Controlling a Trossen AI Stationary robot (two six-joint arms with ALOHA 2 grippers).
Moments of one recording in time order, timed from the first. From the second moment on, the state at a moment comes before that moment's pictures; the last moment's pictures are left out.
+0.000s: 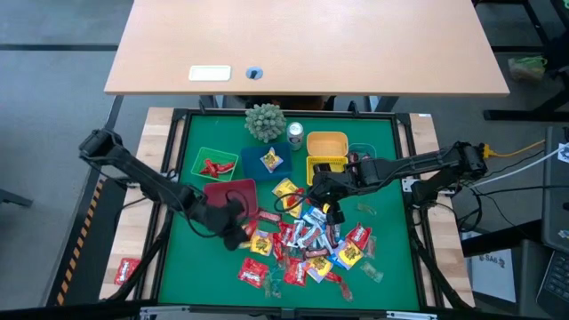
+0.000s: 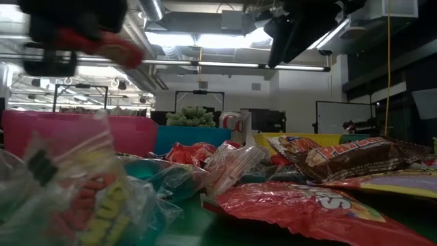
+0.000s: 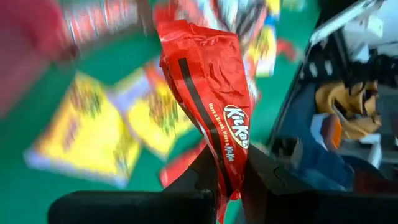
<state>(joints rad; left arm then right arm) -0.45 1.28 0.74 -0.19 -0.11 -1.27 0.16 1.56 1.31 -0.79 0.06 -0.16</state>
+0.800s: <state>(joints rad) -0.04 1.02 0.74 -0.86 -0.60 -0.73 0.16 1.56 1.31 -0.73 0.06 -0.08</state>
